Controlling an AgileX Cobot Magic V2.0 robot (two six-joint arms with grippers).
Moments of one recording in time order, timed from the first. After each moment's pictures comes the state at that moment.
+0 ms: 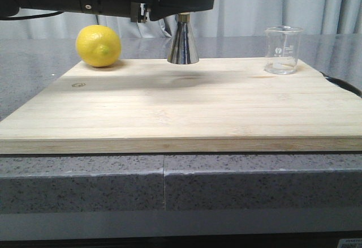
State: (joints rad) left arm -0.38 1.91 -1.25 -1.76 1.16 2.13; right arm 0.16 0.53 -0.60 -0.03 0.47 0.01
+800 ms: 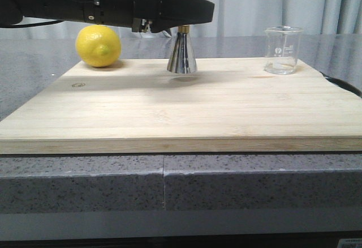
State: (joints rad) left arm -0.38 1.93 -1.25 -1.76 1.14 2.17; right arm 0.16 0.53 -0.60 -0.03 0.47 0.01
